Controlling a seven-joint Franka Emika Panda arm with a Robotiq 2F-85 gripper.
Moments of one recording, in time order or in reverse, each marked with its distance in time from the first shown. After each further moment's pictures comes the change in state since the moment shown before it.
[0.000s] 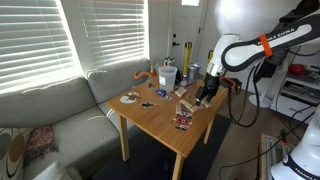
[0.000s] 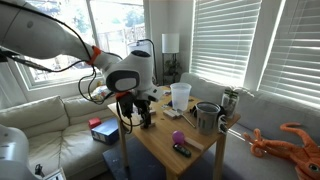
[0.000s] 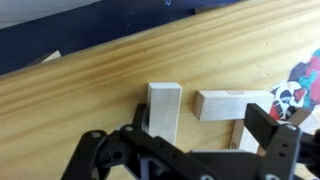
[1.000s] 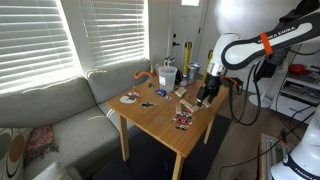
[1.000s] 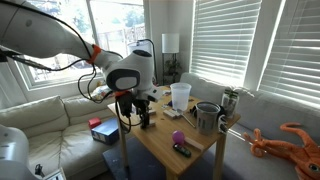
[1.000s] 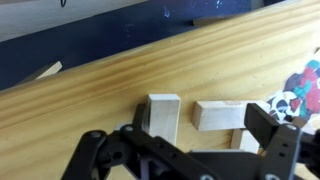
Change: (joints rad) arm 0.000 -0.002 -0.004 0.012 0.003 -0.059 0.003
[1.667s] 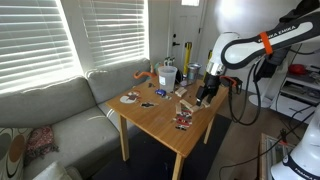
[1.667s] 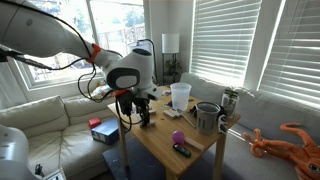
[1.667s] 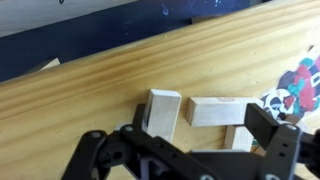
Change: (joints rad) arm 0.008 0.002 0.003 0.010 0.000 0.001 0.000
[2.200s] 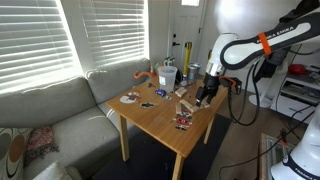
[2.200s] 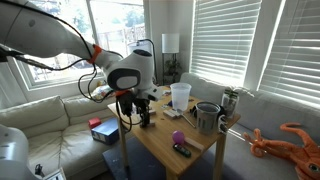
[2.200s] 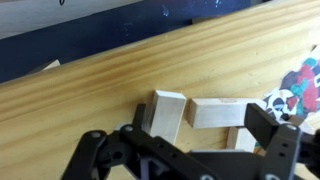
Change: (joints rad) arm 0.001 0.010 -0.001 0.002 0.000 0.002 0.005
